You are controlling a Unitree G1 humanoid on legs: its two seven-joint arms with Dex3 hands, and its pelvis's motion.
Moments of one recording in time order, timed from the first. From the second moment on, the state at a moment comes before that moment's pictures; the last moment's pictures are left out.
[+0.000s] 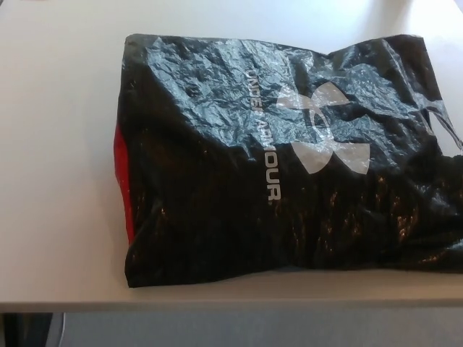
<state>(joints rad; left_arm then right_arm) 0.61 0.20 0.23 0.17 -0.09 -0.30 -0.10 0.41 -0.32 -0.14 0.30 -0.08 -0.30 0.07</state>
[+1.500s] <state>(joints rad) 0.11 0.53 0.69 -0.39 -0.42 -0.38 -0.03 -0.20 -0.49 -0.43 -0.16 0.07 -0.41 0.01</state>
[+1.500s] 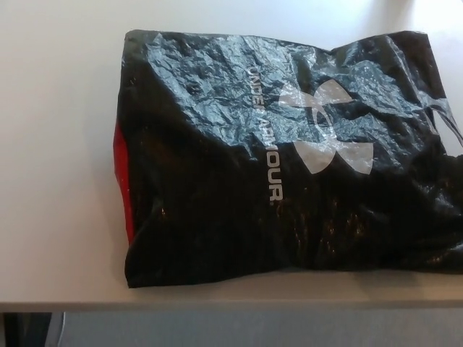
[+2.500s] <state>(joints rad) -0.34 0.43 0.37 0.68 -0.25 -0.33 0.02 -0.55 -0.45 -0.17 0.95 -0.08 -0.40 -0.10</state>
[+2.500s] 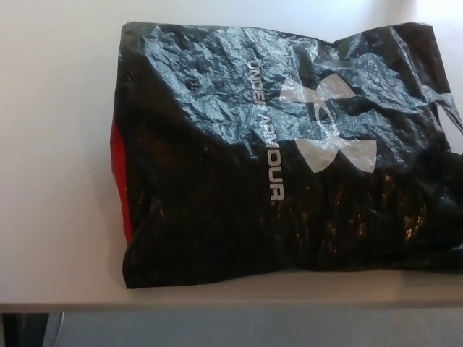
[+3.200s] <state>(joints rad) -0.37 0.23 0.23 0.81 -0.15 -0.40 0.08 -0.53 -0.29 -0.03 1.03 -0.11 -0.46 -0.07</state>
